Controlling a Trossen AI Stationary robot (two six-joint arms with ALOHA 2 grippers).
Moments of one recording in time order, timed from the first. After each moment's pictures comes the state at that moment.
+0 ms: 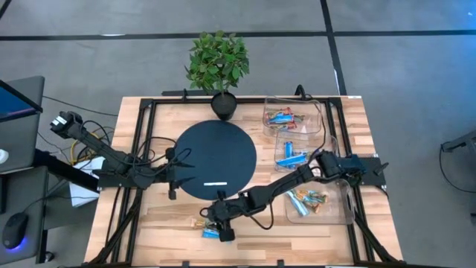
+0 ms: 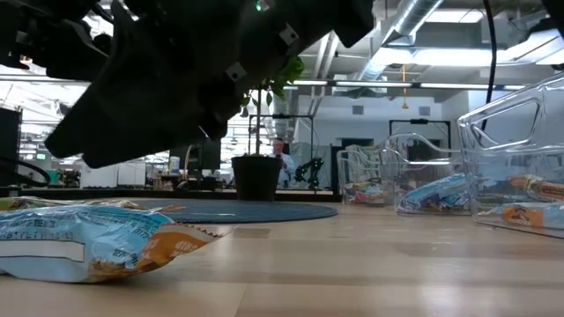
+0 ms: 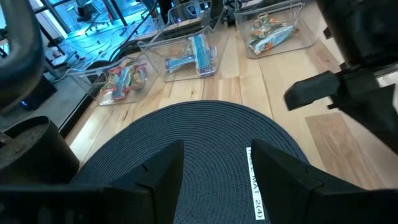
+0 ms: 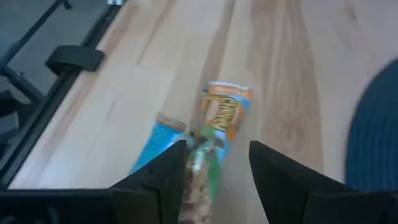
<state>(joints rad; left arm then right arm) -0.55 0.74 0.29 0.04 -0.69 0.01 0.36 2.31 1.68 -0.05 0.03 0.11</state>
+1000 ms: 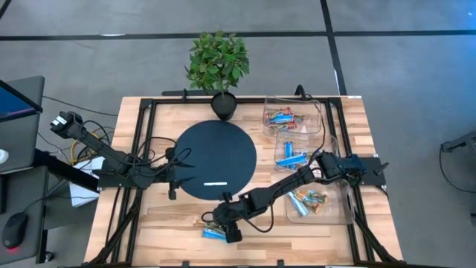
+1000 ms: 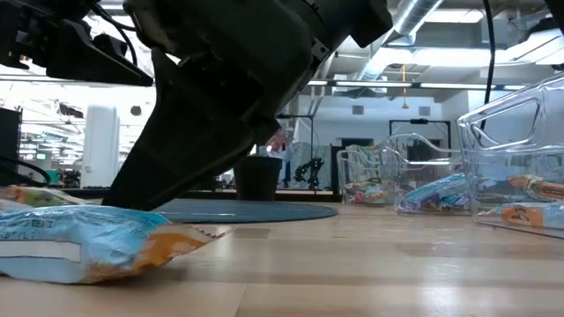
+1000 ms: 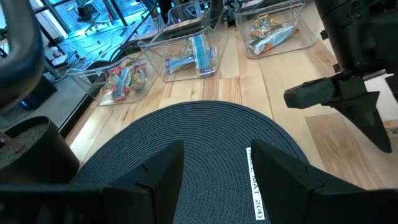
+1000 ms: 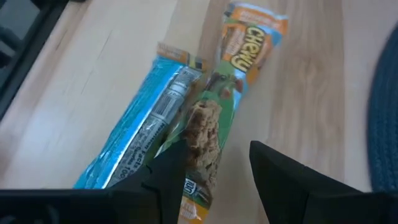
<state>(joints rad) -0.55 0.74 0.29 0.04 -0.69 0.01 0.38 2.31 1.67 -0.22 0.00 0.11</state>
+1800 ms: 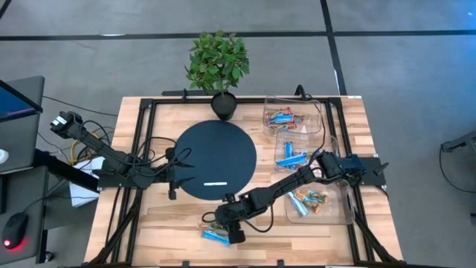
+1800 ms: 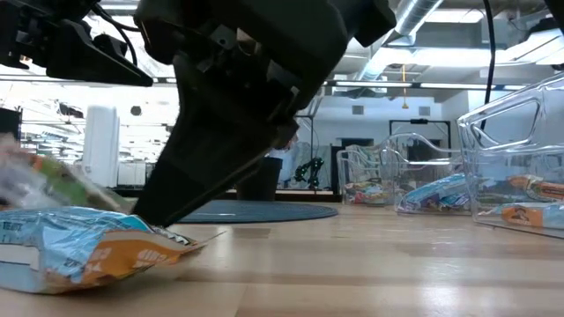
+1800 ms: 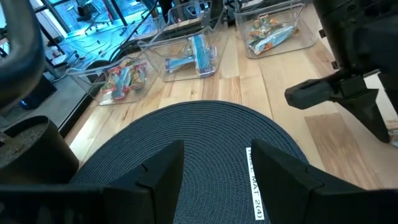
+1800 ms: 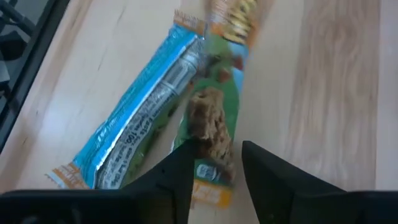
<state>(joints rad) -0.55 0.74 0.29 0.04 -0.69 0.01 0.38 2.31 1.67 -0.29 -0.06 0.16</state>
